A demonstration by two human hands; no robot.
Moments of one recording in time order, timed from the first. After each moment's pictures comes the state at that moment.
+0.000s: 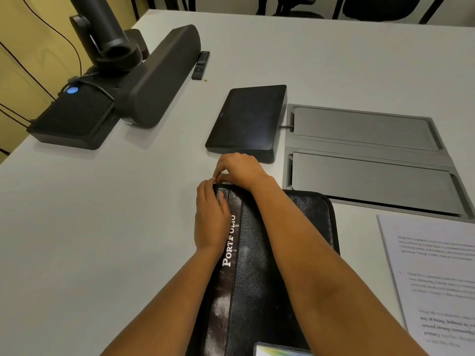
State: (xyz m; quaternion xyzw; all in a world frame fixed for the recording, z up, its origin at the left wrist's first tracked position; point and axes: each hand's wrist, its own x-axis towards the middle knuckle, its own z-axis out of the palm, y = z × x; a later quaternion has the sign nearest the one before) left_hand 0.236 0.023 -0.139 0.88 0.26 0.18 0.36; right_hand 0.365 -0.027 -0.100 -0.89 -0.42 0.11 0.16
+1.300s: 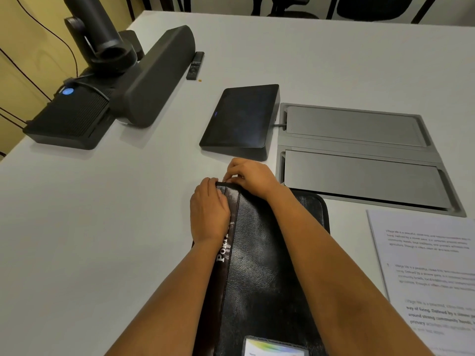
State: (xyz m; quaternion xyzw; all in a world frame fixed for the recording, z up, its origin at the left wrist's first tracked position) left_hand 0.241 0.016 -0.136 0.94 0.24 0.14 0.22; right_hand 0.359 -0.074 -0.114 -0.87 -0.40 0.11 0.25
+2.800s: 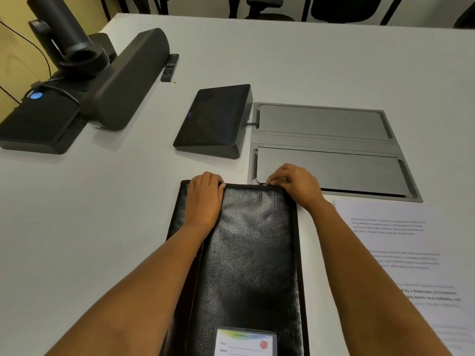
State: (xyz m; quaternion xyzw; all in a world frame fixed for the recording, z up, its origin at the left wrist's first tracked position) left_hand 0.264 -0.007 -0.135 0.98 0.07 0.11 0.13; right_hand 0.360 -0.224 -0.121 -0.93 -0.20 0.08 0.29
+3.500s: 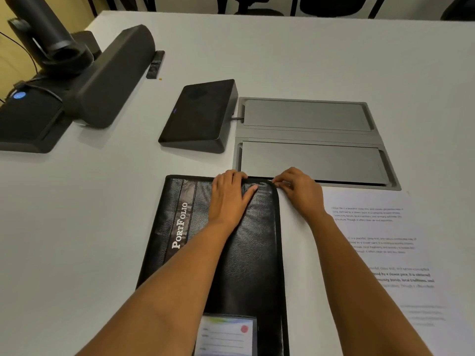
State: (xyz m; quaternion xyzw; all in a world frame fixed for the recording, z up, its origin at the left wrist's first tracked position) left_hand 0.274 -0.087 -0.145 0.97 0.03 0.11 0.20; right_hand 0.324 -0.268 -0.129 -0.94 -0.16 -0.01 0.30
